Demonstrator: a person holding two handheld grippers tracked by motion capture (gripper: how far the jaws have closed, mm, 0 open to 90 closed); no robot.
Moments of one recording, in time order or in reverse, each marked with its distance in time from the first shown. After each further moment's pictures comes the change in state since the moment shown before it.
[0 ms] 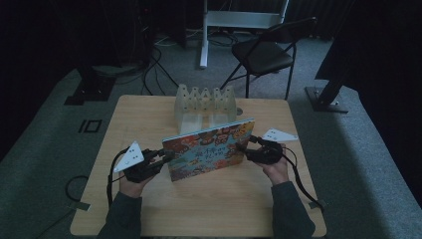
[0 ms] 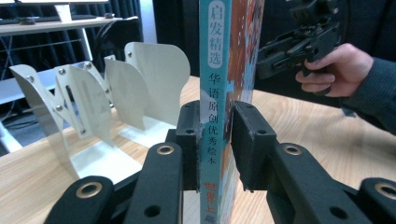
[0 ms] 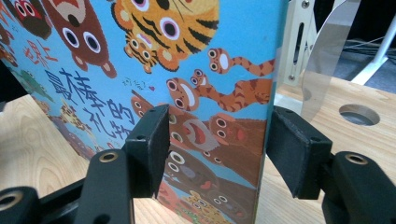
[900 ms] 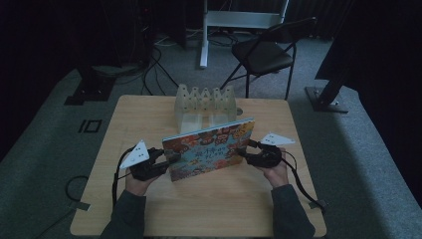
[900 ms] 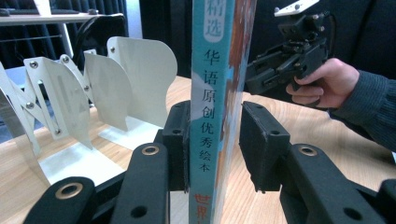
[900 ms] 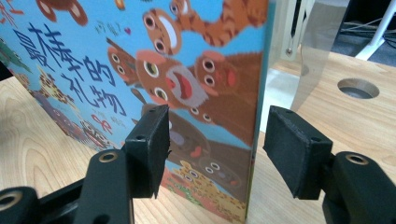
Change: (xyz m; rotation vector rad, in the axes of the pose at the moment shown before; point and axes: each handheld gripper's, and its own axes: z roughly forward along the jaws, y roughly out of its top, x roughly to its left) left arm 0.003 -0.008 0.018 -0.002 -0.045 -0.026; right arm -0.004 -0.020 0.005 0.061 -0.028 0.007
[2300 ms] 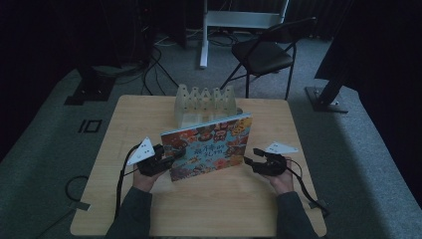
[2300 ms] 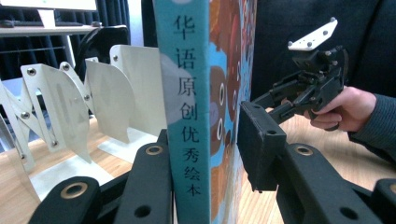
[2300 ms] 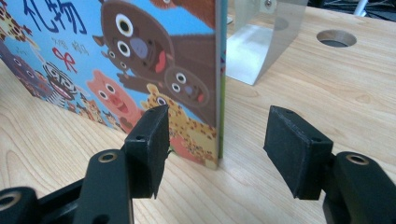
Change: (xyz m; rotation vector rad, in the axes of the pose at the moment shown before) left arm 0.011 -0.009 0.021 -0.060 0.002 -0.012; right arm -0.012 -0.038 -0.009 0.078 -0.067 0.015
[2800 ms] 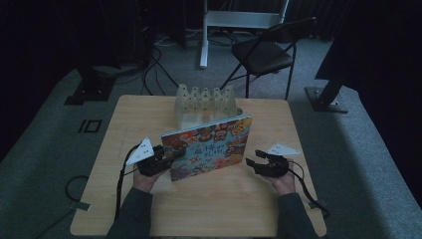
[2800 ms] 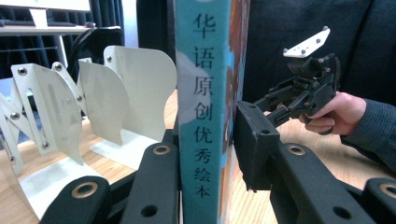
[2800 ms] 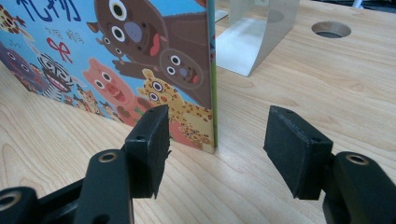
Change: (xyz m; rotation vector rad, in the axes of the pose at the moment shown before) left arm -0.001 -0.002 -0.001 -0.017 -0.027 0.003; right arm -0.003 -0.007 -0.003 0.006 -0.006 0.011
